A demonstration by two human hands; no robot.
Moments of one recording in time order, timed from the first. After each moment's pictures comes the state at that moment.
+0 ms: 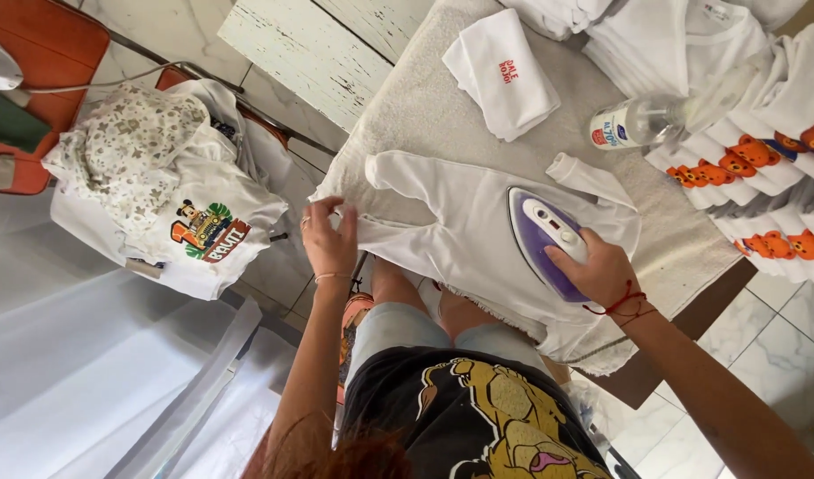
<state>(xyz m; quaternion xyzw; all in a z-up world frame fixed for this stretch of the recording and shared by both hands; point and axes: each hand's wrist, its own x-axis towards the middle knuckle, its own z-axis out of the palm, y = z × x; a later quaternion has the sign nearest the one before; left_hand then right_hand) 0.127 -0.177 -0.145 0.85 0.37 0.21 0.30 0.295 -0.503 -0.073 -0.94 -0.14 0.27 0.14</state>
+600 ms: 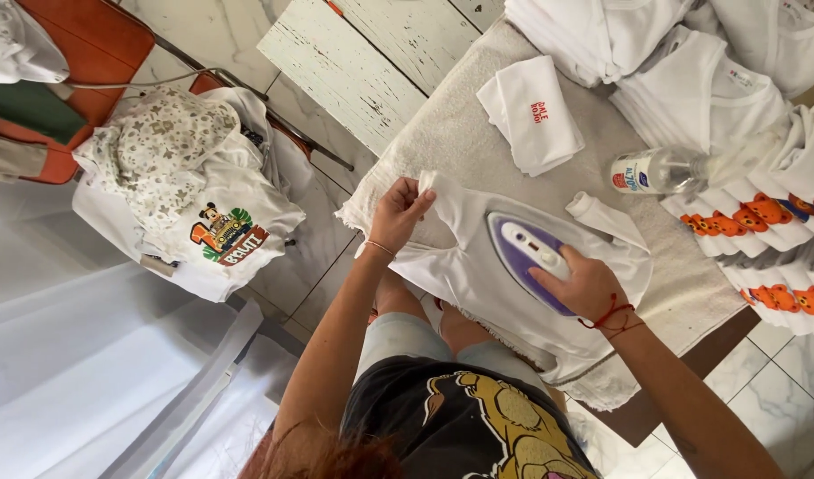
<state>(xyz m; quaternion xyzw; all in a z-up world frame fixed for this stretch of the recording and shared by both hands) 0.206 -0.181 -0.153 0.55 0.30 0.11 0.77 0.300 -0.446 -0.066 -0.92 -0.27 0.26 0.11</state>
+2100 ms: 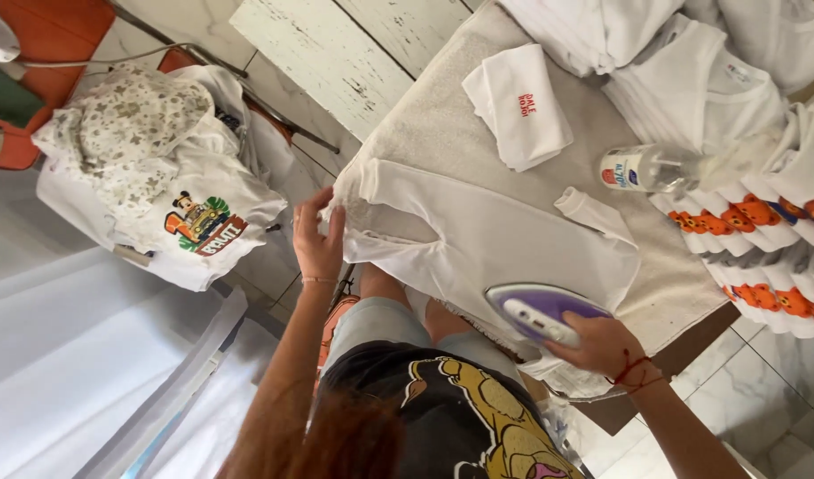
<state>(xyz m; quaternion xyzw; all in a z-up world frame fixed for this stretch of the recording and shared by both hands) 0.140 -0.156 -0.120 0.80 0.38 0.23 0.40 0.269 -0.549 -0.080 -0.86 -0.35 0.36 0.02</state>
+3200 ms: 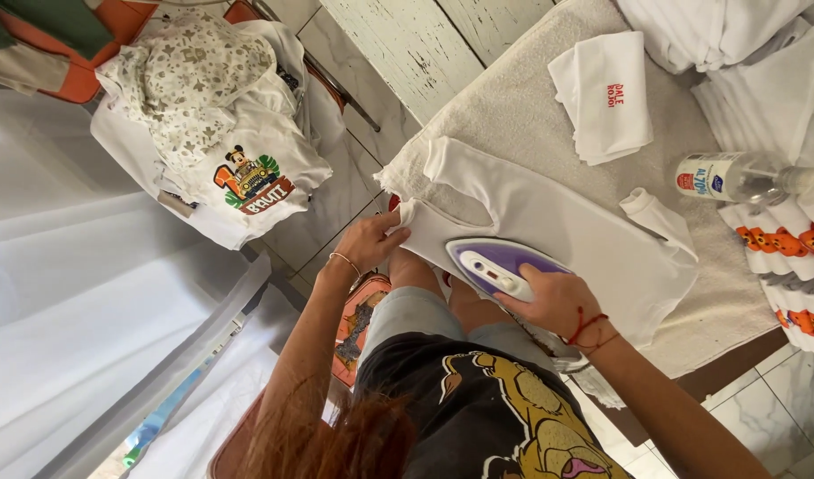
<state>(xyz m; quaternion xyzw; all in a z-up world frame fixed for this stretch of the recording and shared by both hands) 0.082 -0.135 -0.124 0.81 0.28 -0.16 0.49 0.239 -0.384 -0.053 -0.84 -0.45 0.32 0.02</state>
